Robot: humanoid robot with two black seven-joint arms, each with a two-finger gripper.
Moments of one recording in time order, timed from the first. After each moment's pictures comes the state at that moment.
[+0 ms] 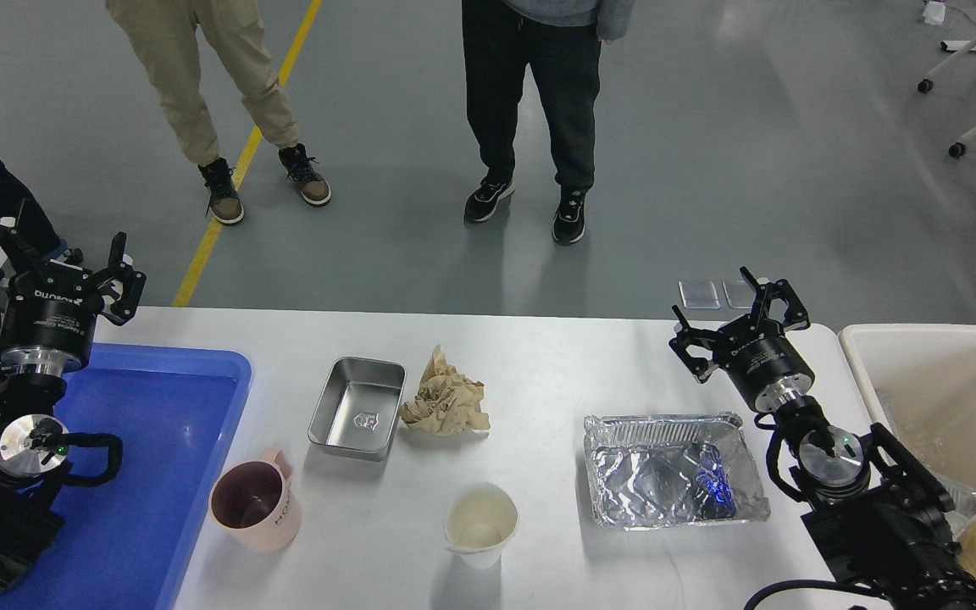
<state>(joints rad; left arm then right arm) -0.55 0.30 -1.17 -0.49 0.11 -0.59 -0.47 0.49 -0.05 1.48 0.60 -0.14 0.52 -0.06</state>
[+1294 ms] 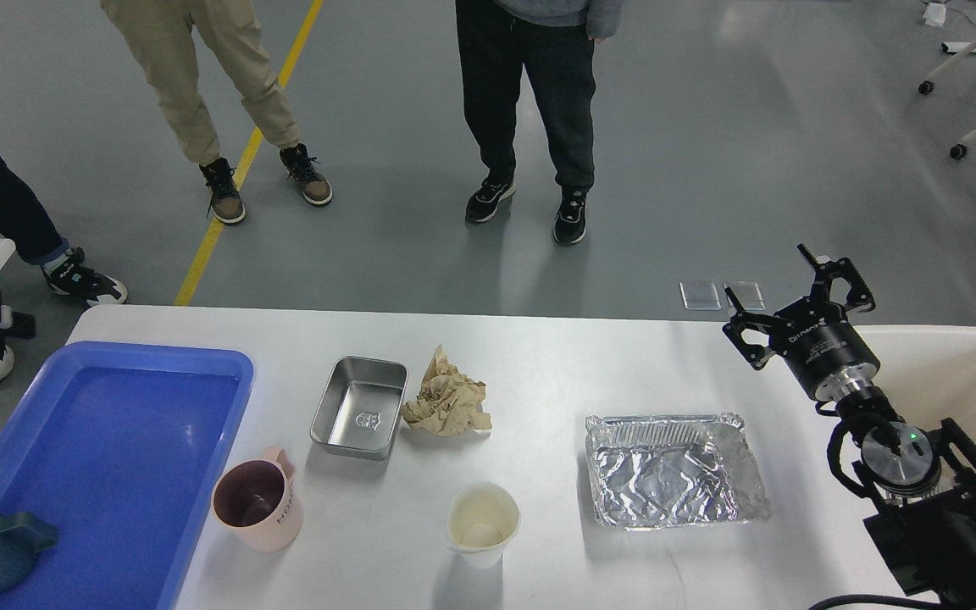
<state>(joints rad) -1.23 1.35 -0.06 -1.19 1.03 -0.96 -0.19 0.41 -0.19 1.48 0.76 -0.14 0.50 -0.06</state>
